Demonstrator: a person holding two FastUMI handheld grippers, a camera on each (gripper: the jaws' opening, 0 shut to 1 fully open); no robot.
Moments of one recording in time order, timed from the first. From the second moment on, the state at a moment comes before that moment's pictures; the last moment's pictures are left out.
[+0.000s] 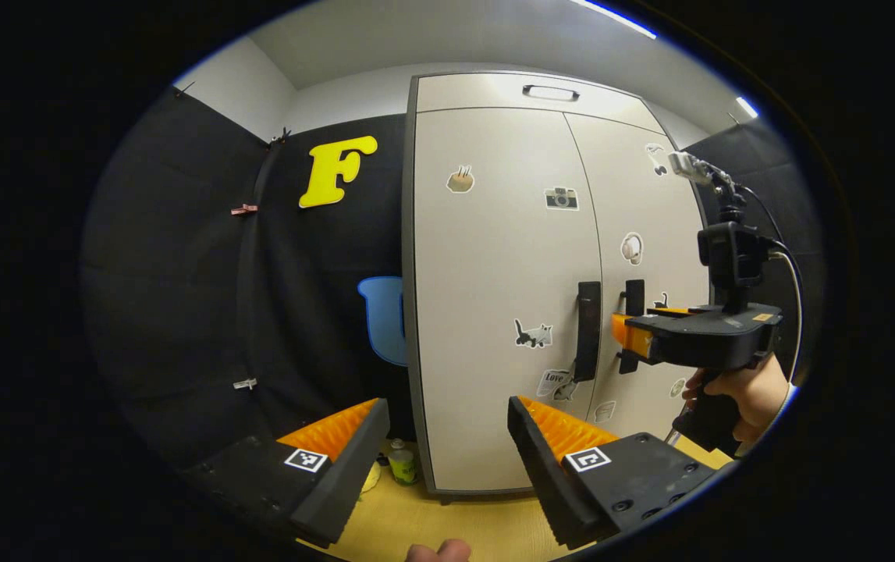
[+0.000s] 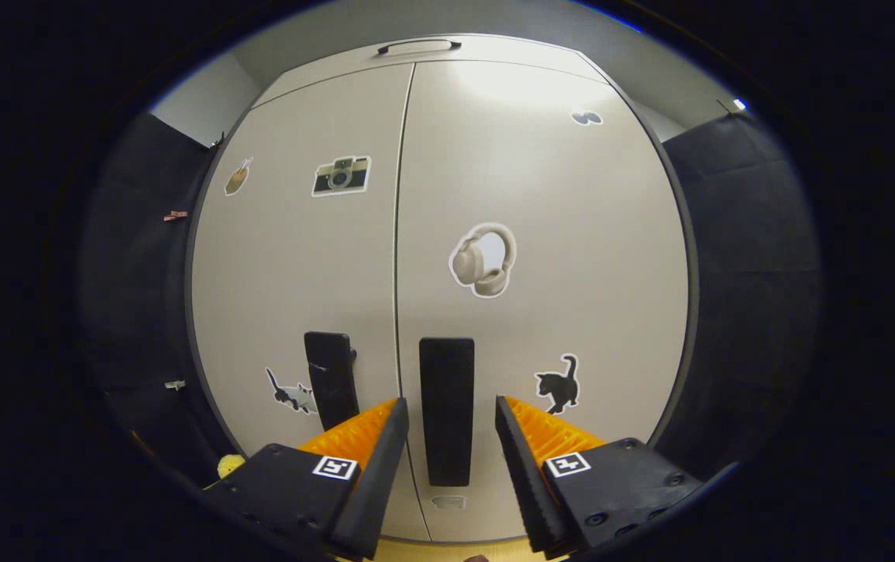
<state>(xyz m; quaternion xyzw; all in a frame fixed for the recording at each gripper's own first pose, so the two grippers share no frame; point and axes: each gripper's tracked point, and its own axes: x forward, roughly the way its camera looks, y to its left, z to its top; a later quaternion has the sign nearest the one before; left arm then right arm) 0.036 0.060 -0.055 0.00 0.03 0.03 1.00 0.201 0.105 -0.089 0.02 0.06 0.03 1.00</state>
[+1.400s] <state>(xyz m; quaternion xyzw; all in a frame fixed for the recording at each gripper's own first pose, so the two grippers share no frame) 0.001 -0.001 -0.036 0.01 0.03 0.03 1.00 0.137 0.048 -0.075 0.03 0.08 0.05 0.99</state>
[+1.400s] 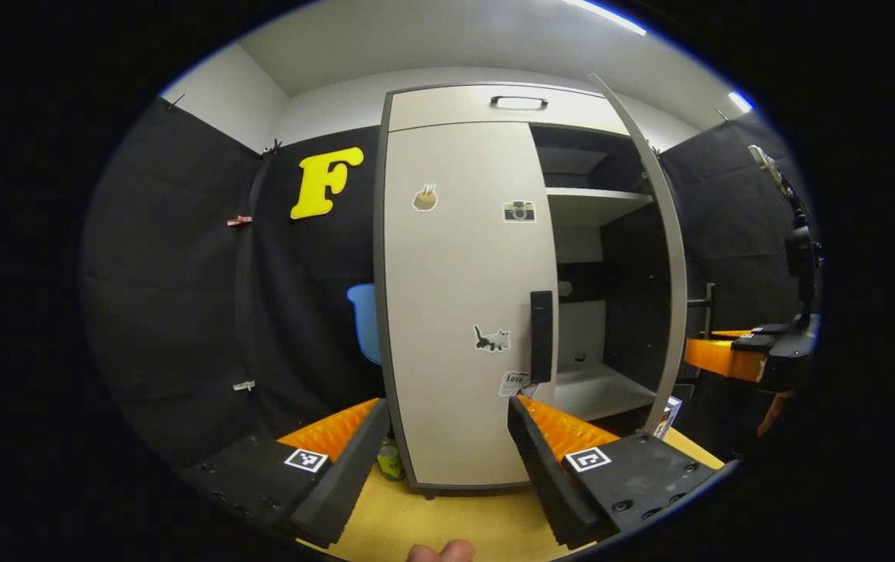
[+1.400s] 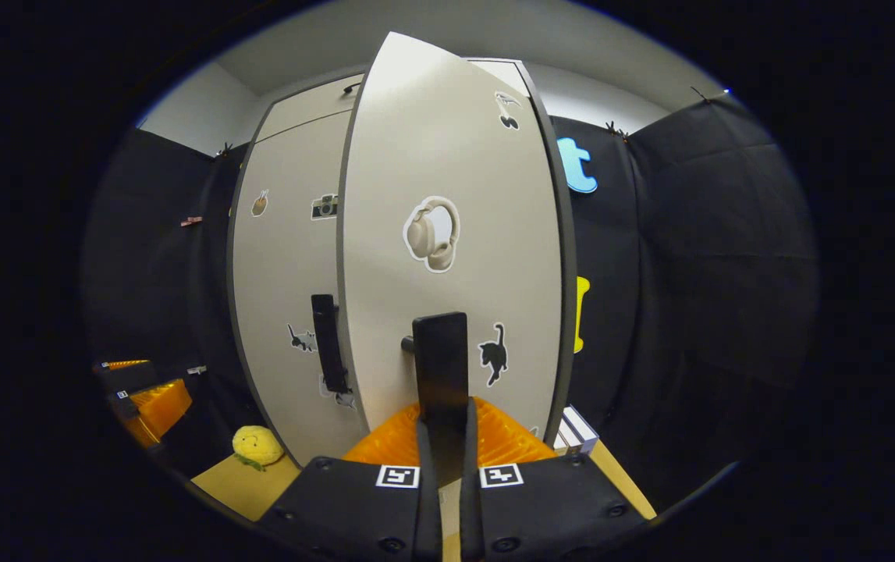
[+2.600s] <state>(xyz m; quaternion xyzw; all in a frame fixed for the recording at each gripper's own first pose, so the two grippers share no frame) 0.012 -0.122 -0.010 0.01 0.02 0.01 1.00 0.132 -0.019 -0.069 0.05 0.10 0.06 0.99</state>
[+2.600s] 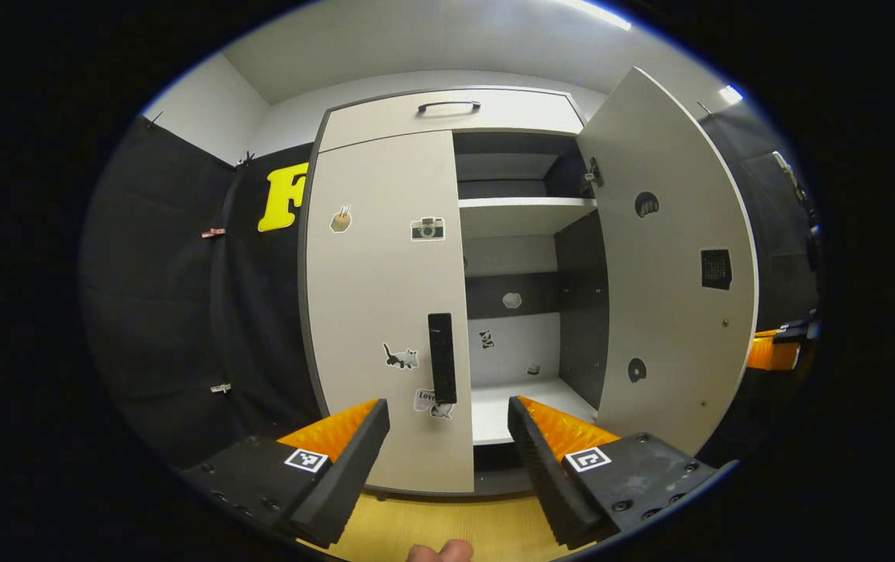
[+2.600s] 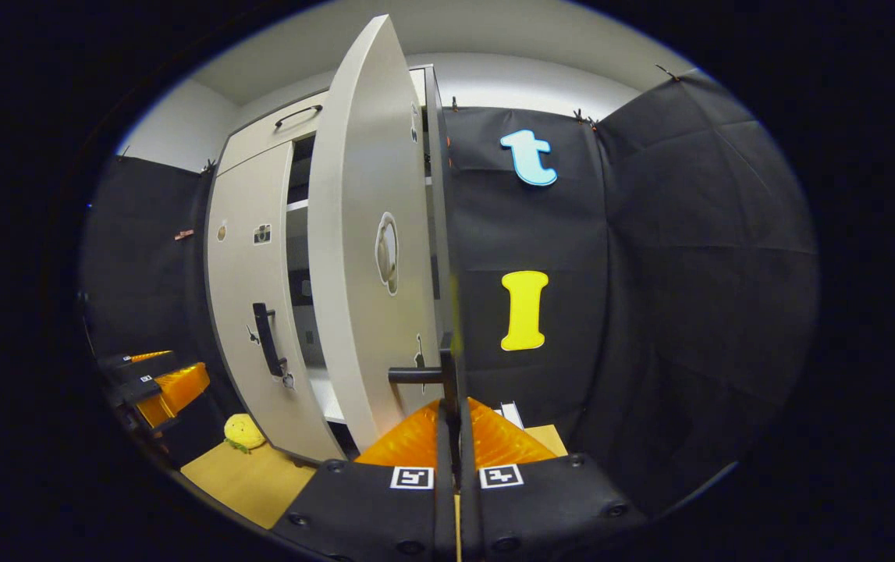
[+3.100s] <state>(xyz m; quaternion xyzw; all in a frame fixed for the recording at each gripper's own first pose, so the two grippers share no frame) 0.061 -0.113 -0.011 0.01 0.03 0.01 1.00 0.115 -0.027 -0.065 0.07 0.11 0.04 0.99</state>
